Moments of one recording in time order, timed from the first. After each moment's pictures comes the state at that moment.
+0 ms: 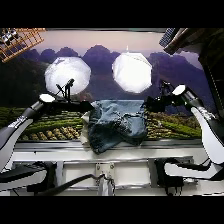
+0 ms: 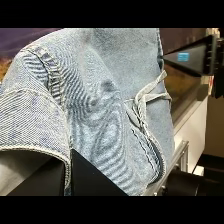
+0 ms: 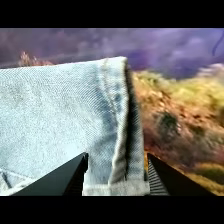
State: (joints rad) left arm -0.21 -1.36 0.78 0.41 -0.89 -0.96; right arm -0.07 -1.43 0.92 -1.00 1.08 1.47
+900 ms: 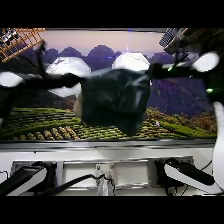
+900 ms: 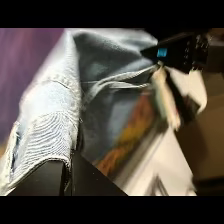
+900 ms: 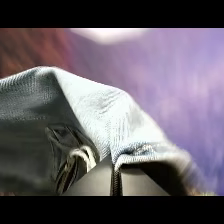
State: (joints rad) left arm -0.07 -1.09 1.13 0.41 -1.04 -0.97; right arm 0.03 -1.19 1.43 -0.98 1.16 1.40
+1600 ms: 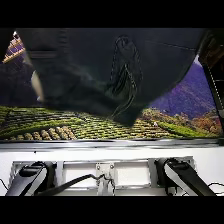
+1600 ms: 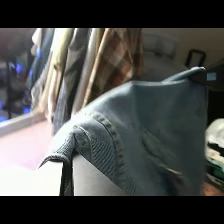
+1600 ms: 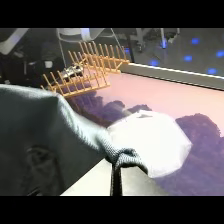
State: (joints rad) left arm -0.04 -0.71 1.43 0.60 -0.92 -0.97; right arm 0.03 -0.91 1.83 -0.90 1.28 1.43
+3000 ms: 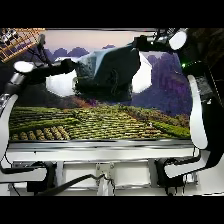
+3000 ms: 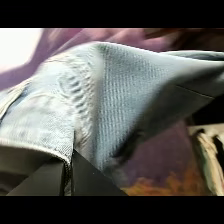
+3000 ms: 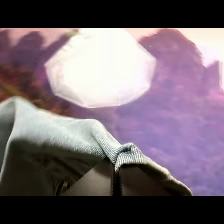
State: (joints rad) left arm -0.04 -1.44 1.26 0.41 -0.80 -0.95; right arm 0.16 -1.60 1.84 -1.12 0.95 1.42
